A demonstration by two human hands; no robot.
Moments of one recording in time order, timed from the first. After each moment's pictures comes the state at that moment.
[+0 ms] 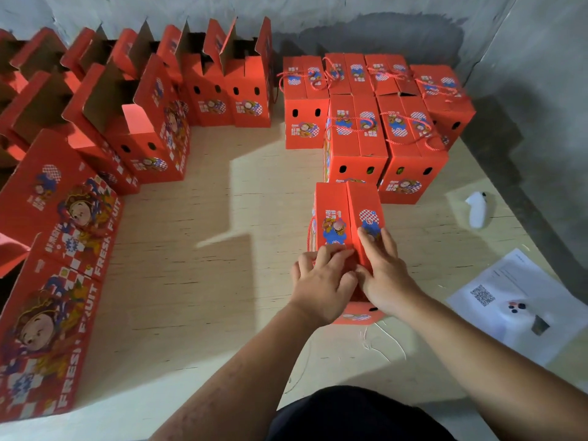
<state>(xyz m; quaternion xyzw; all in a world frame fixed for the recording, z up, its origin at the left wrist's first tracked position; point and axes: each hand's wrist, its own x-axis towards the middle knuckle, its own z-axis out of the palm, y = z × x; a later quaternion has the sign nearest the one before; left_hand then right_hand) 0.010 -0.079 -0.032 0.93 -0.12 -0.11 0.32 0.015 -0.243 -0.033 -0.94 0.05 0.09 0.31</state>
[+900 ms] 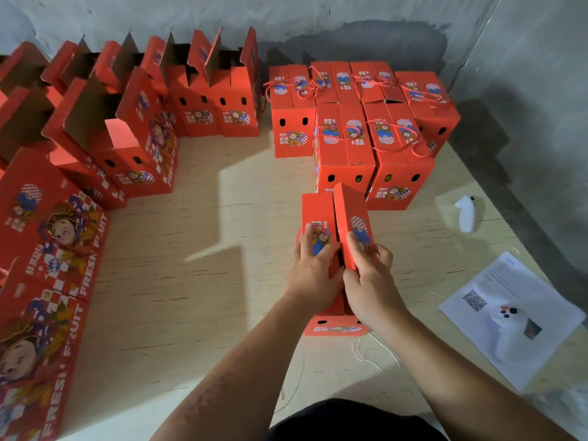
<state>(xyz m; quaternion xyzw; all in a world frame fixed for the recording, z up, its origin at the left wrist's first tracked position) 0.057 -0.090 -0.057 0.92 -0.14 -0.06 0.37 0.013 -0.224 -0.023 -0.91 0.11 0.02 0.40</state>
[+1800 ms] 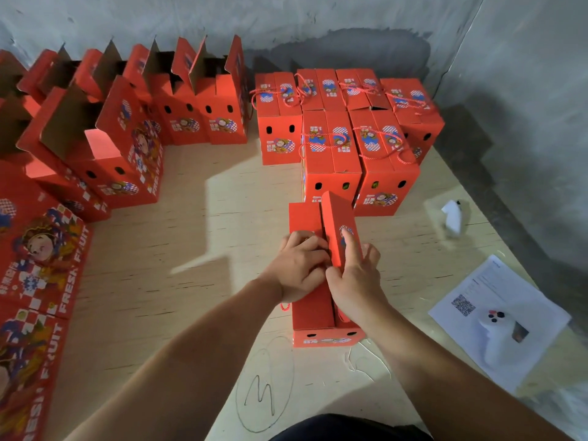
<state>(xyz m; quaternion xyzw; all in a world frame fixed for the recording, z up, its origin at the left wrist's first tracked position) 0.106 -0.071 -0.044 0.88 -0.37 0.01 0.29 0.039 -0.219 -0.017 -0.92 0.17 0.02 0.36</state>
